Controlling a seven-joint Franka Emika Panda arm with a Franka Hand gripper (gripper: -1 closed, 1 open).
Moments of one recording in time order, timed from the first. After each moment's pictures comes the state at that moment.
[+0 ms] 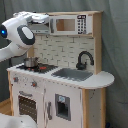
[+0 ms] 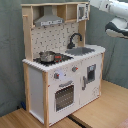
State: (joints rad) arm -0.65 -0.99 0.70 -2.24 -0.05 3.23 -1.60
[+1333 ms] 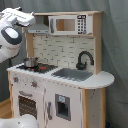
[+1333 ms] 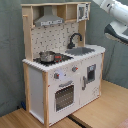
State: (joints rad) arm -0.78 -1.22 0.75 -2.20 -0.05 3.23 -1.24
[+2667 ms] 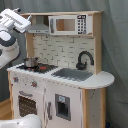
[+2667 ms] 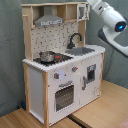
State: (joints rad) arm -1.00 -1.44 0.79 -2.13 -0.05 3.11 -0.87
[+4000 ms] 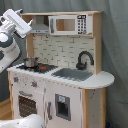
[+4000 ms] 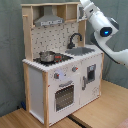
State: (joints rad) arm -1.15 -1.55 0.82 -2.03 -0.05 2.95 -0.51
